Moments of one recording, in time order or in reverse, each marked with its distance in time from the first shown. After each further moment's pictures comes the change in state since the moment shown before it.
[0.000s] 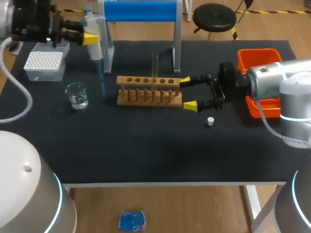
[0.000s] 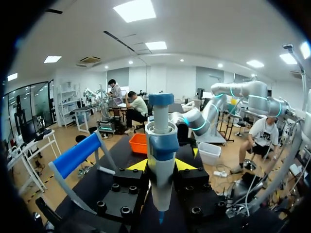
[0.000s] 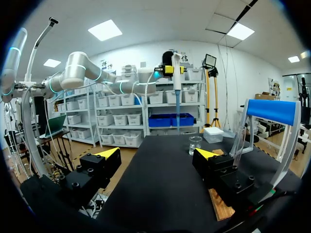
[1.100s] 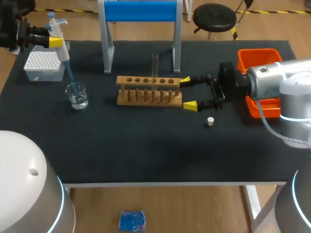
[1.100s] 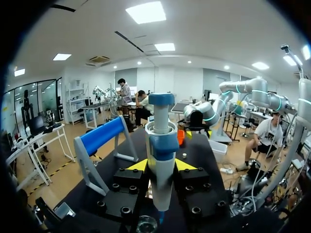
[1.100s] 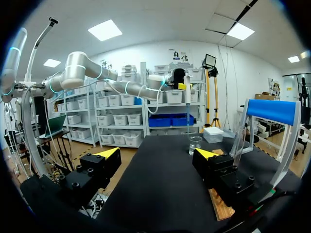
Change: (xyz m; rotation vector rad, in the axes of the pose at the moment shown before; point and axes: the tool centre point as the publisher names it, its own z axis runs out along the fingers) left arm -0.073 0.069 -0.071 0.009 -0.058 -0.023; right arm 0.000 0.000 0.000 0.000 0.000 0.000
